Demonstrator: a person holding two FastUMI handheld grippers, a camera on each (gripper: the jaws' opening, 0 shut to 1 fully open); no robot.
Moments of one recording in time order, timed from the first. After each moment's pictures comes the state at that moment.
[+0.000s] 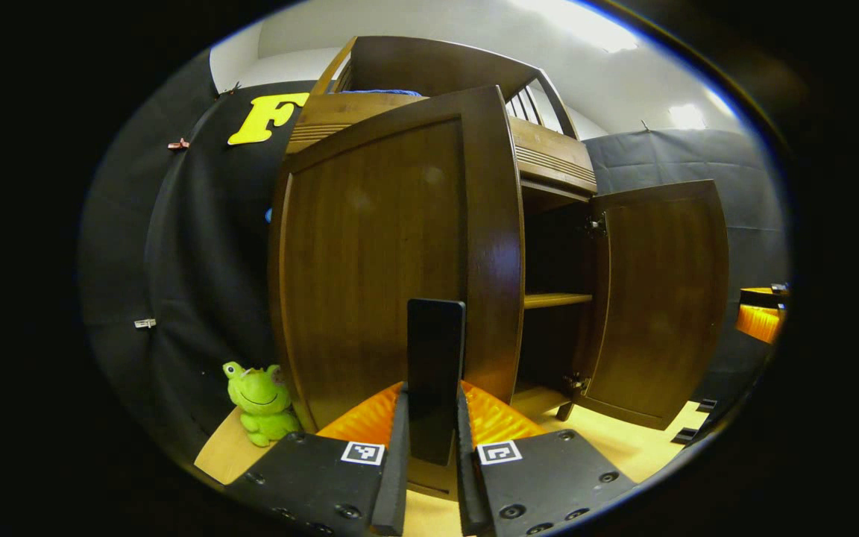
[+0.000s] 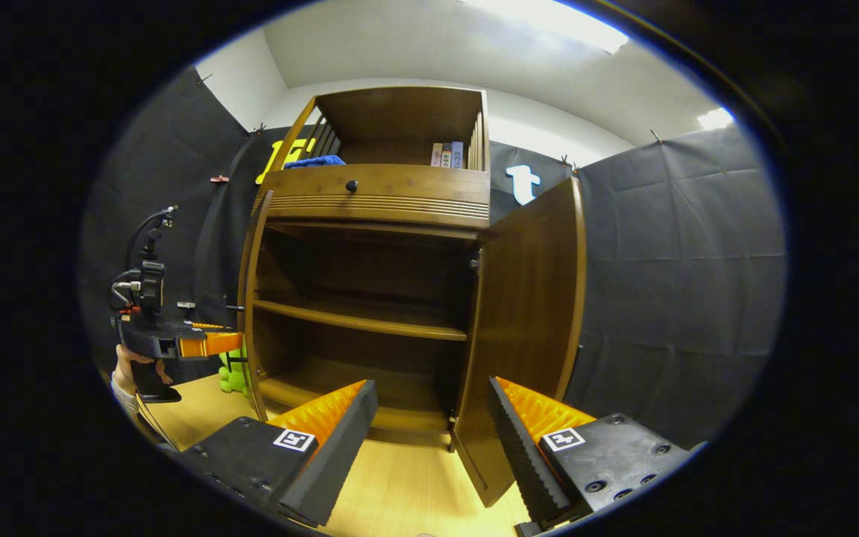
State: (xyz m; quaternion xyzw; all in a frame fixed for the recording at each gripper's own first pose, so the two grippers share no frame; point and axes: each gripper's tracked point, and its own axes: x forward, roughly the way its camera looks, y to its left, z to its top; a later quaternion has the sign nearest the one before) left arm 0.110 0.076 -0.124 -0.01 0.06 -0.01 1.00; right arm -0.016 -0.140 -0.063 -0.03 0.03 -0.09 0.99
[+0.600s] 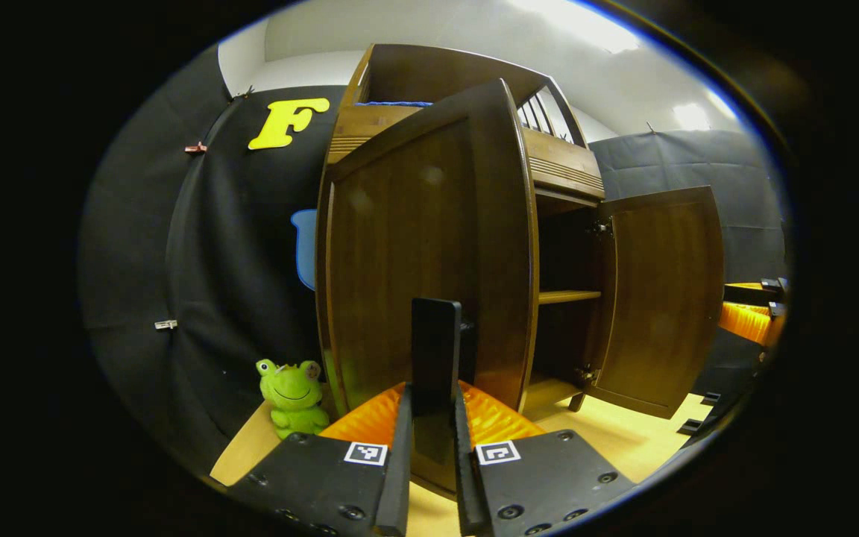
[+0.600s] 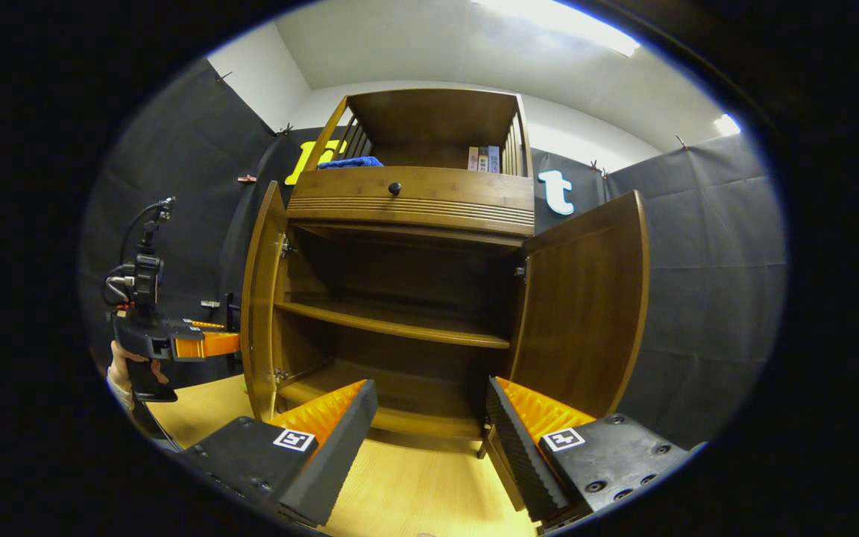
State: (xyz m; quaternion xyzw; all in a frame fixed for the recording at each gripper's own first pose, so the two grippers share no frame) left arm 0.070 0.112 -0.121 -0.01 0.06 0.01 1.00; right arm -0.003 -0.086 -0.074 -0.03 0.03 -0.05 1.00
